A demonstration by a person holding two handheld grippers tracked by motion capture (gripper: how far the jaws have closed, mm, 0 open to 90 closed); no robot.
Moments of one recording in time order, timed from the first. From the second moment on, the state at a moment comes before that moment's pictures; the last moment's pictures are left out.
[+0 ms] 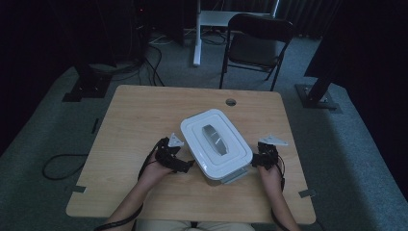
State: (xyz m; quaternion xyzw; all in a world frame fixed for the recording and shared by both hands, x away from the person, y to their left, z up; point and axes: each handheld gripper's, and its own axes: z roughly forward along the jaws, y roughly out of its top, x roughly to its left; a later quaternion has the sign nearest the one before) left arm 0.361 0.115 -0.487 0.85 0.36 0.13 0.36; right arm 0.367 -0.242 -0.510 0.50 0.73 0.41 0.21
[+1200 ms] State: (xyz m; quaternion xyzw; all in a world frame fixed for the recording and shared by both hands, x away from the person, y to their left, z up) left arm 0.358 0.170 -0.486 0.83 0.38 0.15 0.37; right arm 0.317 -0.193 -0.518 0.44 0.78 0.42 0.15
